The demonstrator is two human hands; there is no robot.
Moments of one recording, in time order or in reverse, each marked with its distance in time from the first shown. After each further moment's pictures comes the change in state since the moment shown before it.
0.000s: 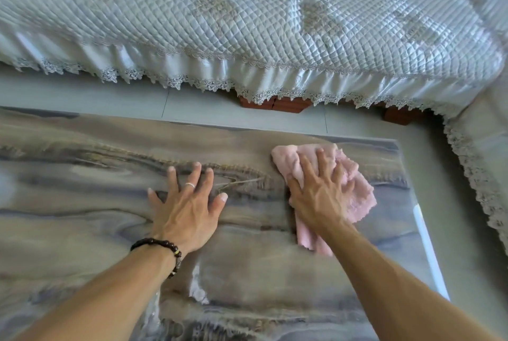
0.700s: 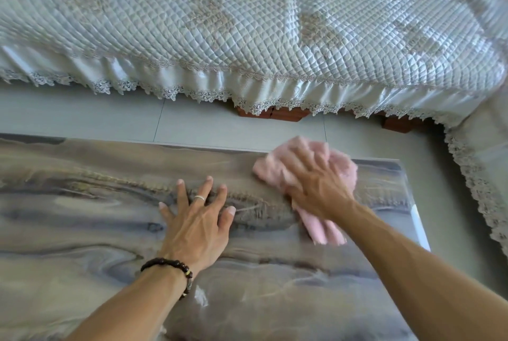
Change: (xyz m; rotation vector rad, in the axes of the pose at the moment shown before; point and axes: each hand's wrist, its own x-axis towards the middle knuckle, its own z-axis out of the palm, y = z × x) left_hand 0.030 0.024 -0.010 -0.075 -0.016 0.046; right_hand 0.085 0.009 -0.028 -0.140 0.004 -0.528
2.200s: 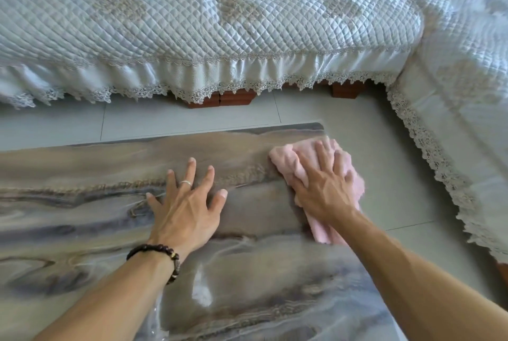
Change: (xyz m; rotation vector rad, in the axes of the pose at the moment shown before) left_hand -0.009 0.114 0.025 -0.043 -0.037 0.077; right_hand -0.134 0.092 0.010 0.135 -0.012 0.596
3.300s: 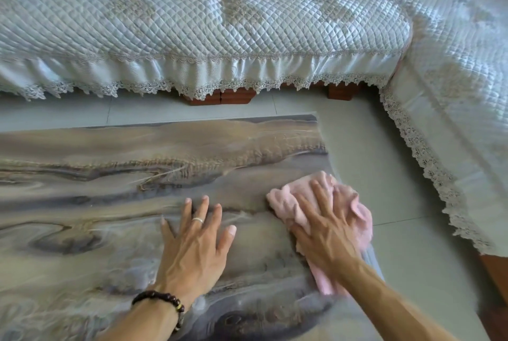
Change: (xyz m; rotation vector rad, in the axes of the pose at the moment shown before) left_hand -0.089 -0.008 0.040 0.074 -0.110 0.050; right_hand -0.115 0.016 0.027 -0.062 0.033 -0.245
